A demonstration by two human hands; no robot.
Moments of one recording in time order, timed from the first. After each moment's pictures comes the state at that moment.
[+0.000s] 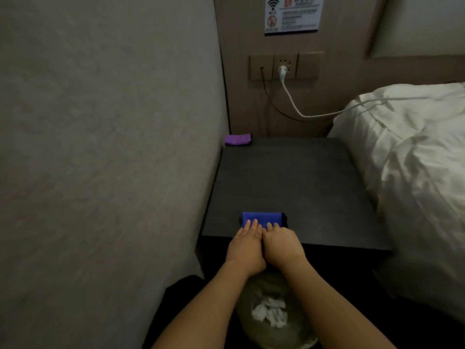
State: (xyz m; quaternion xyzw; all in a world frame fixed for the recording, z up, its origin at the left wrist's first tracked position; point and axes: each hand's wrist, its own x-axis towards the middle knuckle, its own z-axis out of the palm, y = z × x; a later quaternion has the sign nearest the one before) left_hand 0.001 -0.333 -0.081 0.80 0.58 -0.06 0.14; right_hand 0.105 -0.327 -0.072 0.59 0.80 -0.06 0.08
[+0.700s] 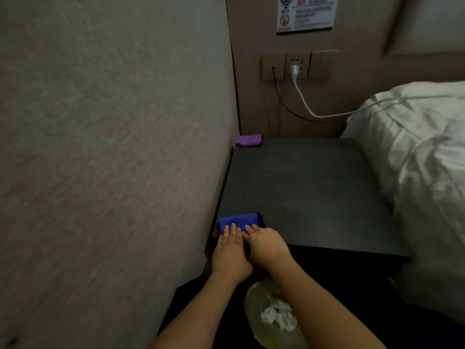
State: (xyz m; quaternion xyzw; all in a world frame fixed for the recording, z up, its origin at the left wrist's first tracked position) left_hand -0.047 -0.347 -0.088 0.71 0.69 -0.02 0.14; right_hand 0.059 -0.316 -0.073 0.50 0.86 -0.10 0.06
